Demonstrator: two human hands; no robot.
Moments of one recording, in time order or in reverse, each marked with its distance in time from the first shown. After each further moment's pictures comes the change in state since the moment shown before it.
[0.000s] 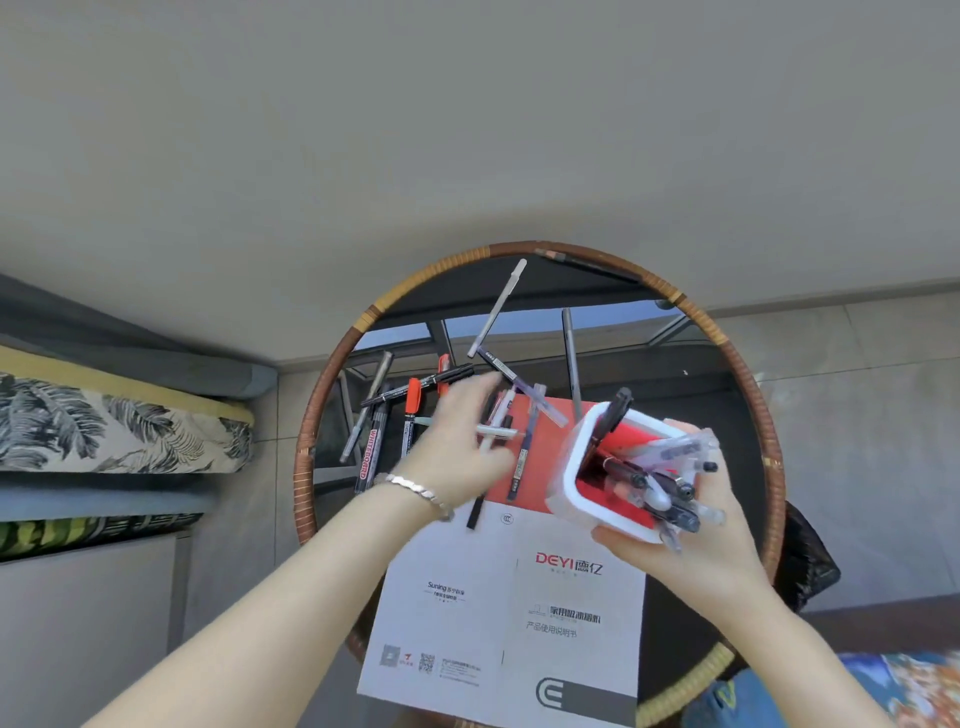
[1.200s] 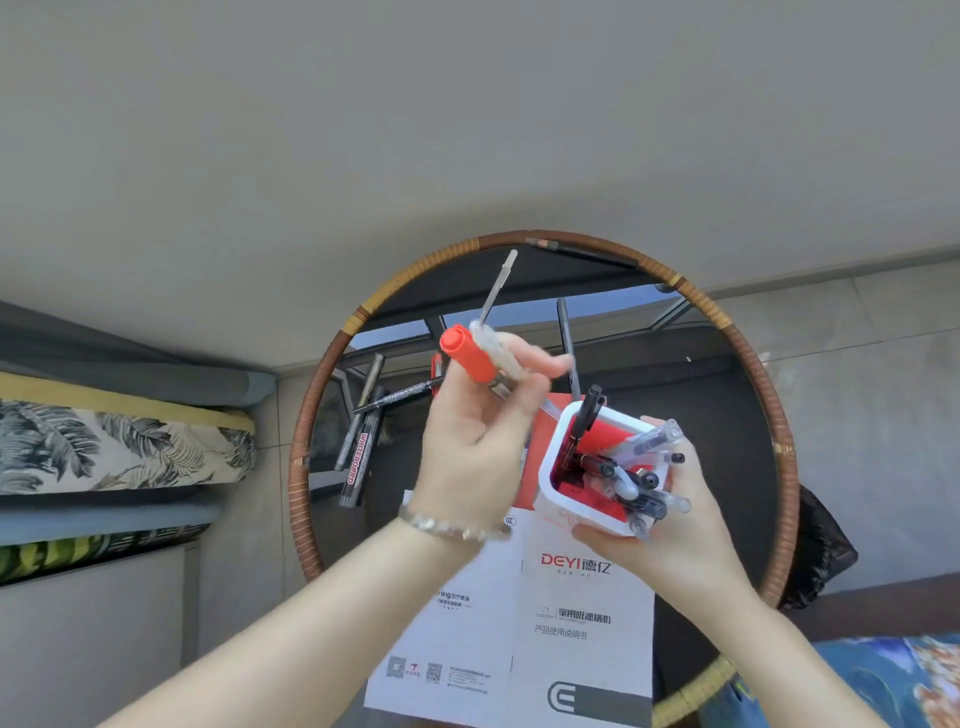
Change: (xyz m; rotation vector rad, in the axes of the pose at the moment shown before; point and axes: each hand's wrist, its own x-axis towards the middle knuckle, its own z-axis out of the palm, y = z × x) left_hand -0.020 0.055 0.012 -0.670 0.355 0.439; right_hand 0.010 0.020 0.015 -0.107 0.006 0.001
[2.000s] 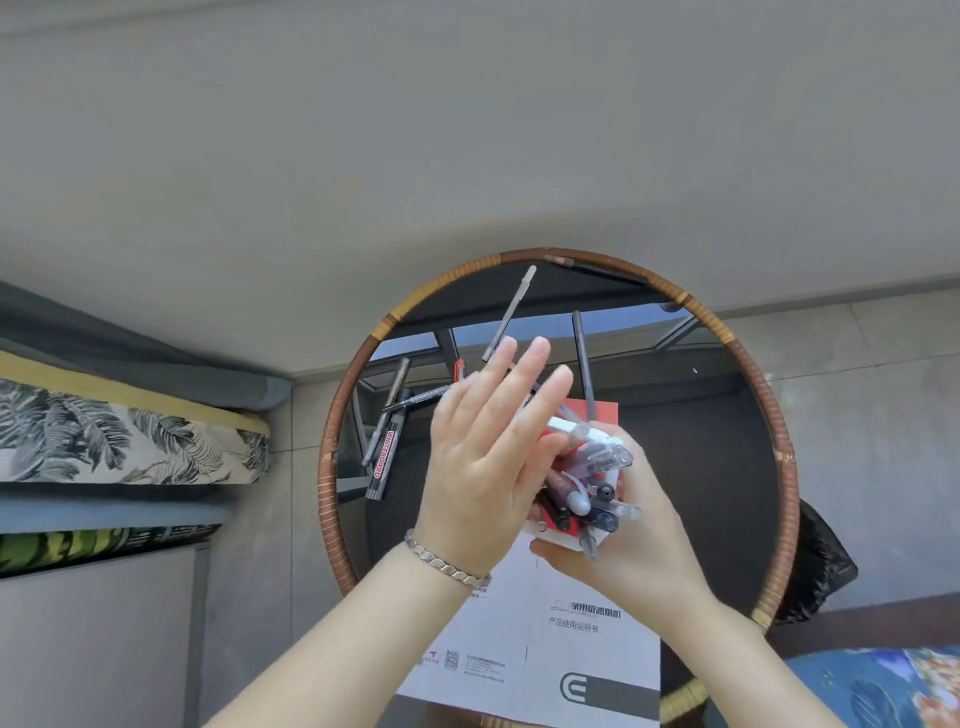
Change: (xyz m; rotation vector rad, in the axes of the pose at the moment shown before) left_hand -0.026 -0.025 -0.033 0.874 -0.055 0.614; right_hand -0.023 -0.051 0.032 -0.036 -0.099 -0.051
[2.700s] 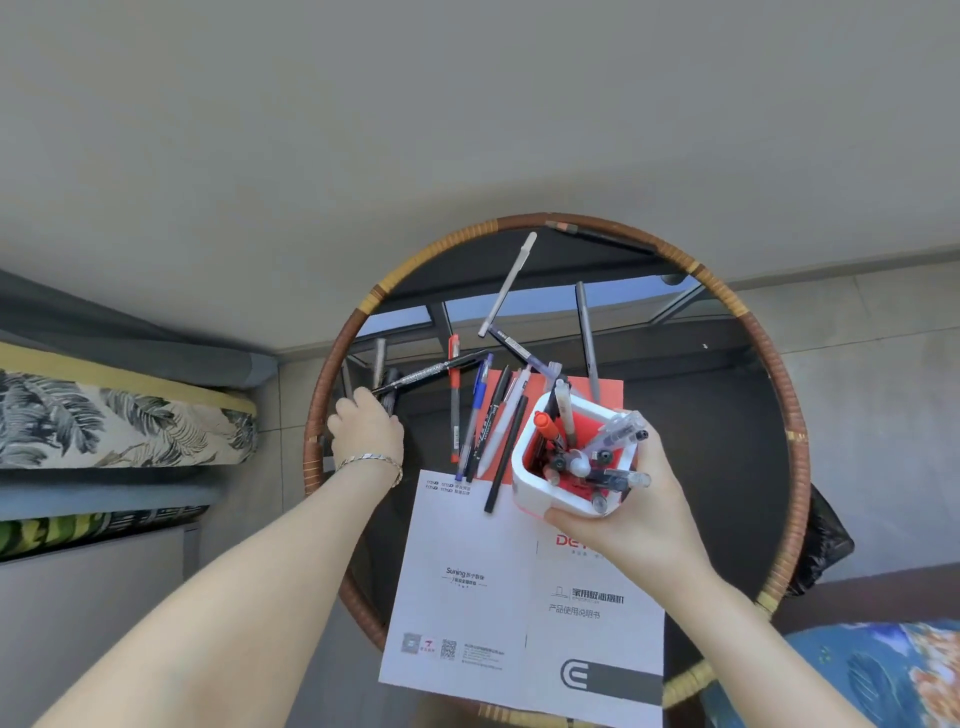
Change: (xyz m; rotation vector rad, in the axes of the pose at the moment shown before) left_hand -0.040 -0.141 0.035 0.420 -0.488 -1.163; right_hand 0.017 0.034 0.005 0.049 0.048 0.145
